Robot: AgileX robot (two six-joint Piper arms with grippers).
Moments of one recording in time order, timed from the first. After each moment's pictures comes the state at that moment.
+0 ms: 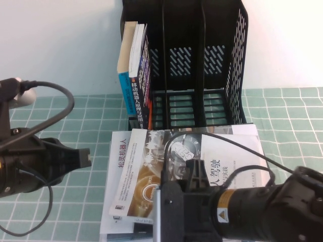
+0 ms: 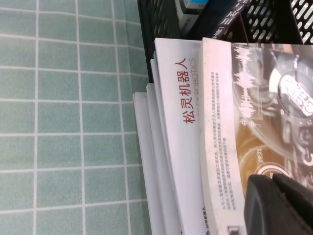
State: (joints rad) right arm 0.97 1.56 -0.84 0.25 0.13 -0.97; left arm -0.49 0.98 -0.86 0.00 0.73 -0.52
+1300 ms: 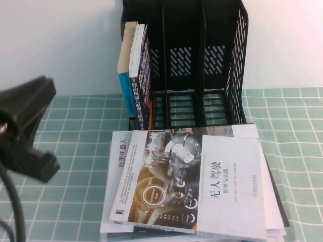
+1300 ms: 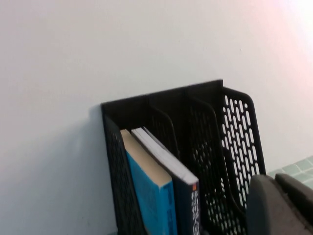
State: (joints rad) right arm 0.96 0.24 -0.75 -0.47 1.04 0.06; left arm -0.49 0.71 -0.61 0.22 -0.02 -0.24
